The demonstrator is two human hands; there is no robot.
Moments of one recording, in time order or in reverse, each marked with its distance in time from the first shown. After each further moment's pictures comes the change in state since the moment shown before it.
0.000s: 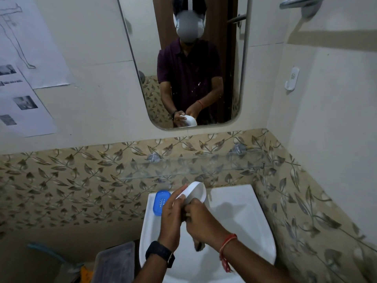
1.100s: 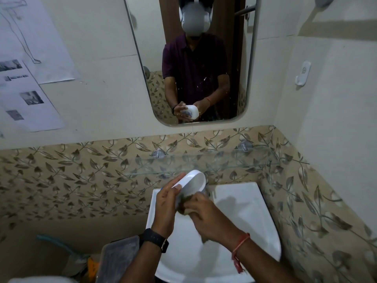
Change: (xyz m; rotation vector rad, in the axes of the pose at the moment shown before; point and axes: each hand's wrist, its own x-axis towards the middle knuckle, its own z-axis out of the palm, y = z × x) left_hand 0.018 0.023 -0.018 0.079 -0.018 0.120; right_hand -0.003 0.014 -0.010 0.062 0.076 -0.230
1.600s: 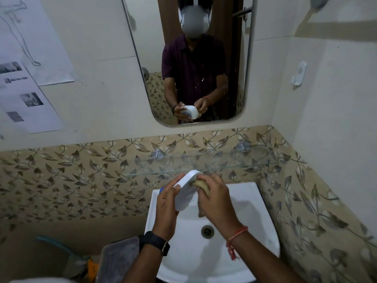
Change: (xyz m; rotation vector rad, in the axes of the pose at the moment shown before) left_hand -0.008 0.000 0.008 -0.031 0.008 -0.046; right_hand 0.010 -0.012 -0.022 0.061 0.494 0.139
